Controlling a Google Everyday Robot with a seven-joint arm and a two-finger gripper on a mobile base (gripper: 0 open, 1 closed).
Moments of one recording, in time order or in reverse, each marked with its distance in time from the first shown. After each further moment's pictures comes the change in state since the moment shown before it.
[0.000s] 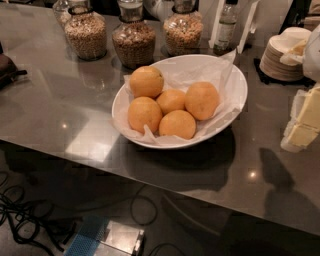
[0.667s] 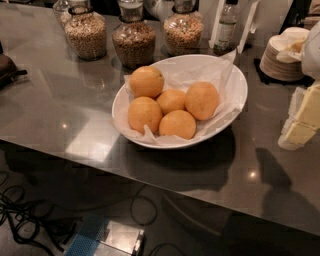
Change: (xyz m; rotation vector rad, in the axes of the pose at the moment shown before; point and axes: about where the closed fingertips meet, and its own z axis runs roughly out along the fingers) arm -0.008 -0.001 -0.002 0.003 -0.041 -0.020
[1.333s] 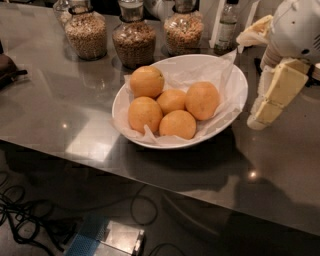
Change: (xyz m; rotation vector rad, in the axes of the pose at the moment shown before) arm -0.068 -0.009 -0.004 -0.057 -0.215 -0.139
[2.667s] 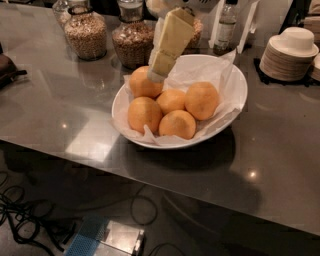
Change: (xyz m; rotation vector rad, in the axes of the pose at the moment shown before) arm -0.168 -0.050 0.044 -0.069 -0.174 -0.114
